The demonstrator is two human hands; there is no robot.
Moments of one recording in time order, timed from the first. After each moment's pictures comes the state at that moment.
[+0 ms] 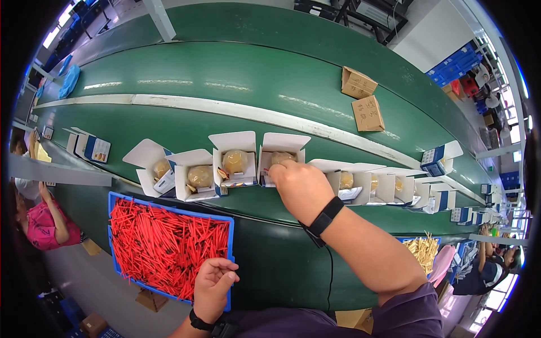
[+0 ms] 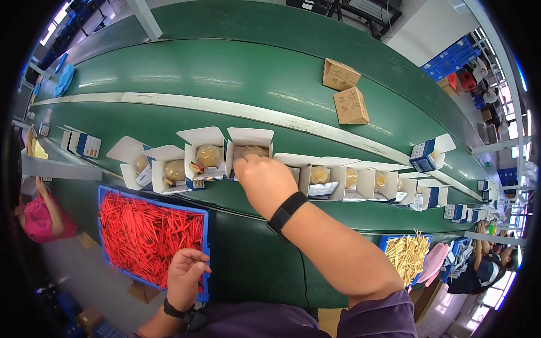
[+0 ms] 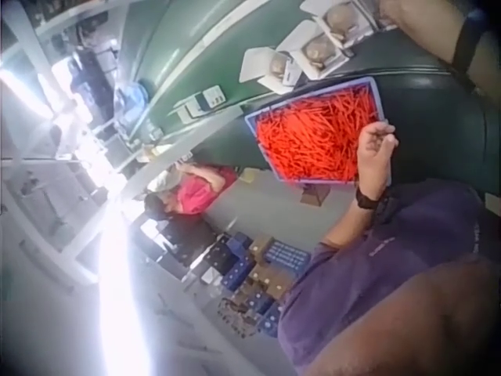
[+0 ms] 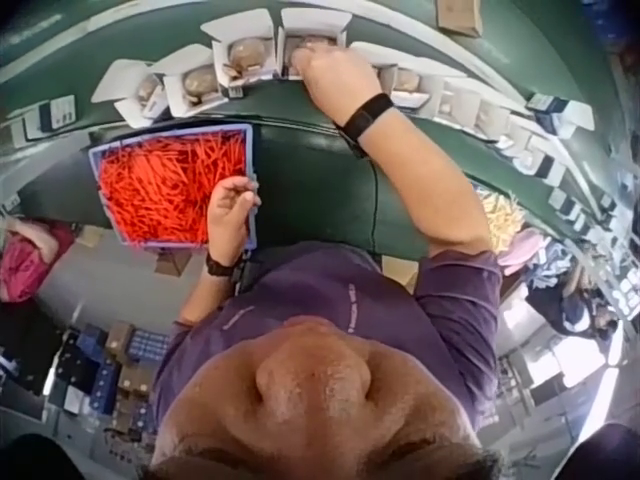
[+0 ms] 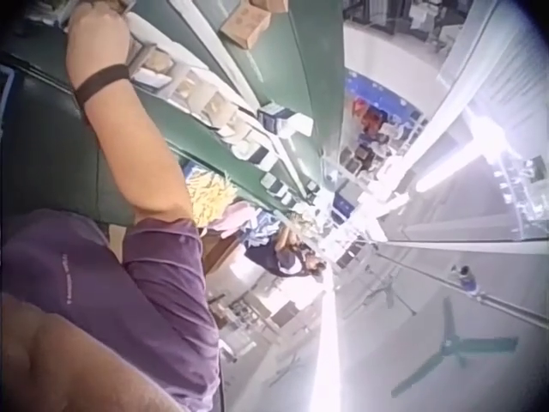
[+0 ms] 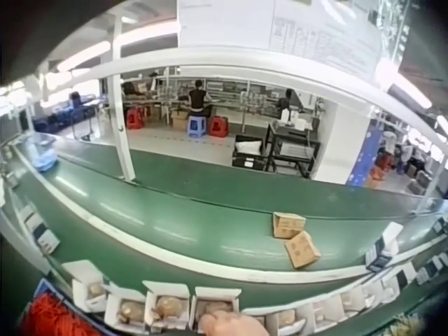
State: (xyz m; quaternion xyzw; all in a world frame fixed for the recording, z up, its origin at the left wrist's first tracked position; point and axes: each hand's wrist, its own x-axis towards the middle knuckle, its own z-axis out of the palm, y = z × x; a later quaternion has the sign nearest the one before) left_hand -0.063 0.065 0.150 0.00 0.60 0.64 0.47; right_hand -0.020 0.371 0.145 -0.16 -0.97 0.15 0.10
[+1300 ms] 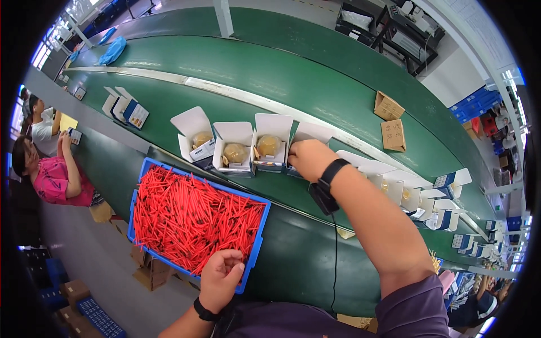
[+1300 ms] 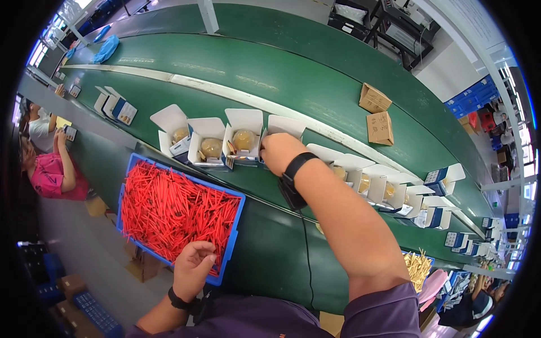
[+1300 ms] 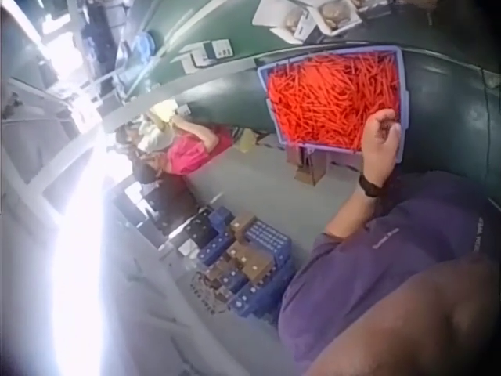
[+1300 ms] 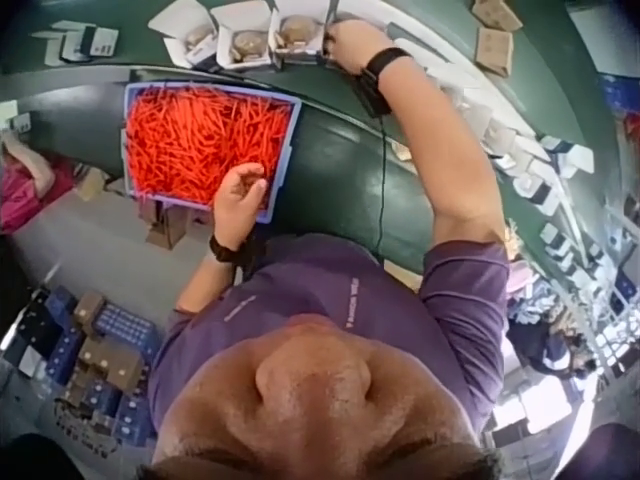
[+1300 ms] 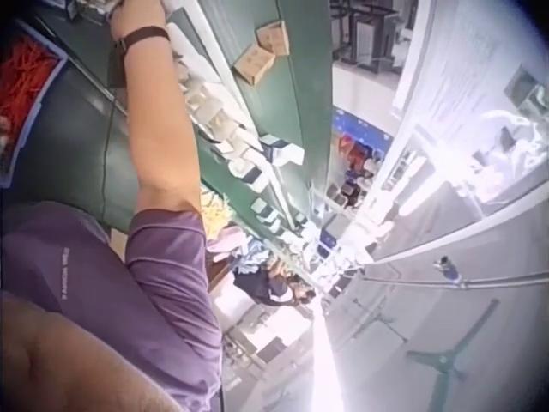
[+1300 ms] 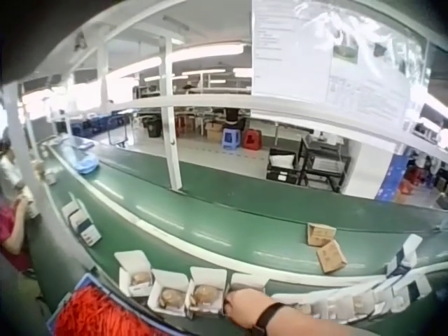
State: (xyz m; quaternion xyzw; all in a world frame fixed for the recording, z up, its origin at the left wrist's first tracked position) left_hand -0.058 0.003 0.171 0.12 0.76 0.54 0.35; right_hand -0.096 0.362 0.161 -0.16 -0.96 0.20 -0.08
